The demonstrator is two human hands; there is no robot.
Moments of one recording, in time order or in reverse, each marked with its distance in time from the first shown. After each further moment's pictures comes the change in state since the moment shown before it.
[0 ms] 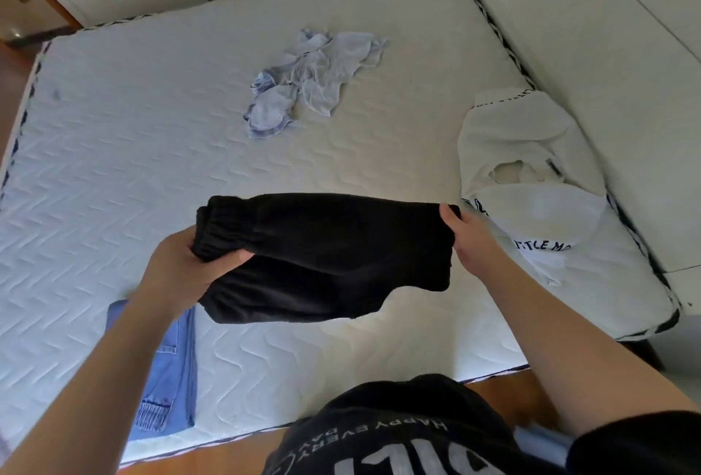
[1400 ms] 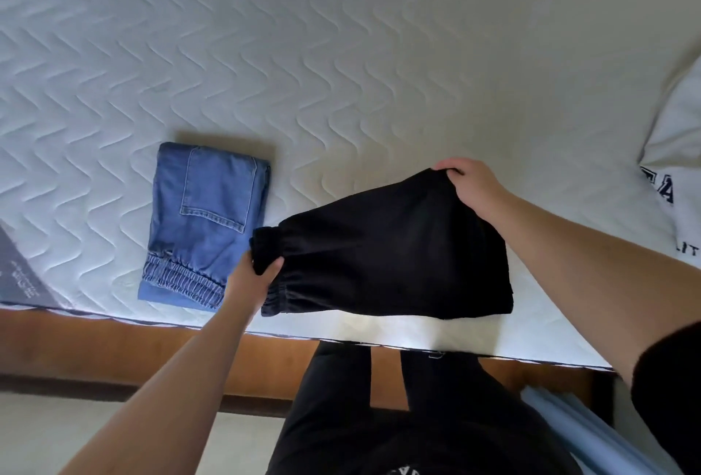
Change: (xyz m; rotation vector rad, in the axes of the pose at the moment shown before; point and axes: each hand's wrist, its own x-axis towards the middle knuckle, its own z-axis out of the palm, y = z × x) left_hand -0.034 -0.437 0.058 -0.111 -0.029 -0.689; right_hand 0.115 0.127 0.292 -0.881 -0.233 0.013
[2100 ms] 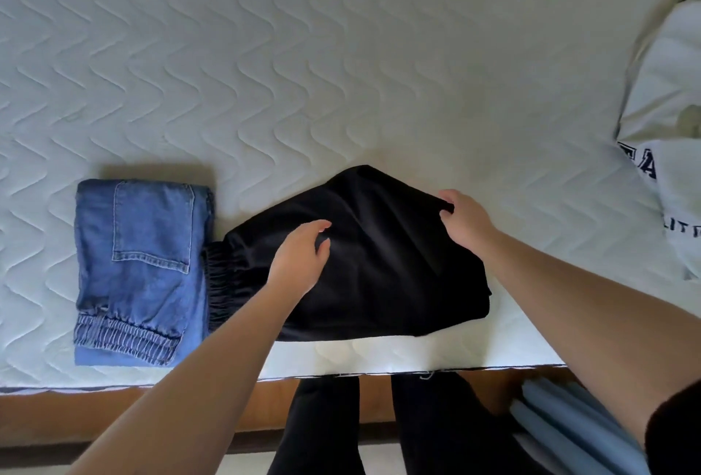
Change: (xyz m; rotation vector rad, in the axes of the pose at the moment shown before) left_hand 0.032 0.135 0.107 0.304 -0.182 0.530; right_hand 0.010 0.098 0.000 -0.209 0.037 0.220
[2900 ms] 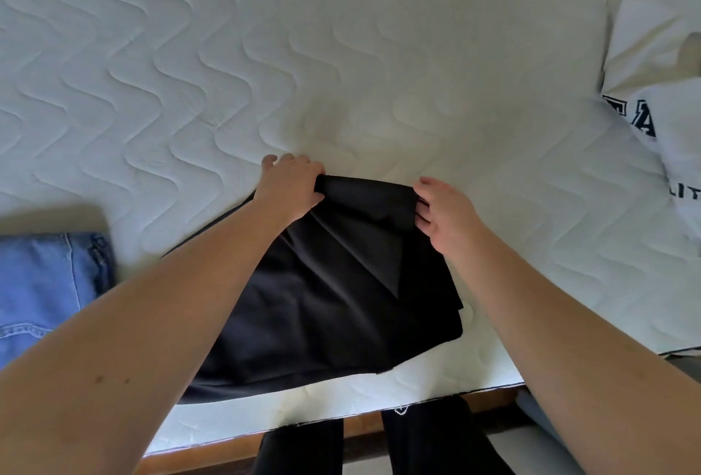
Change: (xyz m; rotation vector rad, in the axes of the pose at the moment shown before) left_hand 0.184 0.092 0.058 0.830 -0.196 0.271; right_hand 0.060 0.047 -0.003 1.372 0.048 0.475
